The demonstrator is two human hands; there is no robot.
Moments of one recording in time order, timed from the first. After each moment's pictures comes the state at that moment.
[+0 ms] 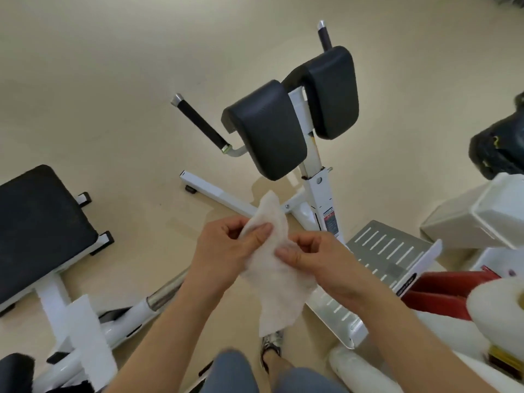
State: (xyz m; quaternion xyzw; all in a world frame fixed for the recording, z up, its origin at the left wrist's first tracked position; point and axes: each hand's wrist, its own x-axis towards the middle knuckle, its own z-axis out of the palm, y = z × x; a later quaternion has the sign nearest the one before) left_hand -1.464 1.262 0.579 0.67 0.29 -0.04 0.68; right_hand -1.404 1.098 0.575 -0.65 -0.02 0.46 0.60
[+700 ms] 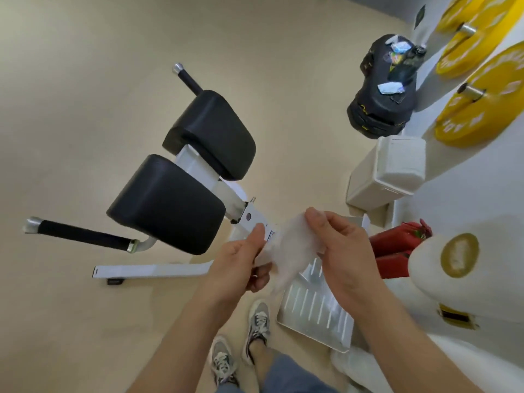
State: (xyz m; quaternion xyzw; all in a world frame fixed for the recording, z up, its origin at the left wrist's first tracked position) left_hand -1.263 1.220 0.578 0.60 0.11 -0.34 0.71; right_hand -1.275 1.062 0.606 -0.61 0.27 0.03 0.74
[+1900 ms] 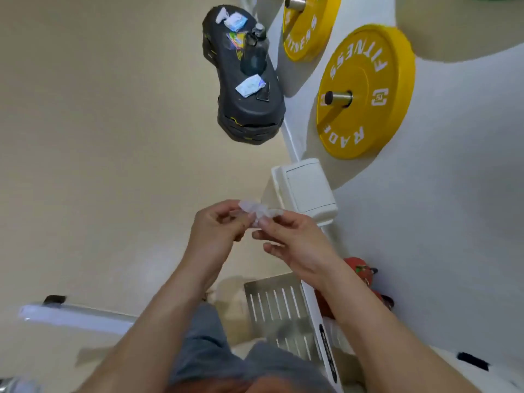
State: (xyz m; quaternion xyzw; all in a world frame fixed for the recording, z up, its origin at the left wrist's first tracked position) left_hand -0.754 0.790 0.541 0.65 -0.11 -0.39 0.65; right_hand -0.857 0.689 0.569 -0.51 0.43 -0.02 0.74
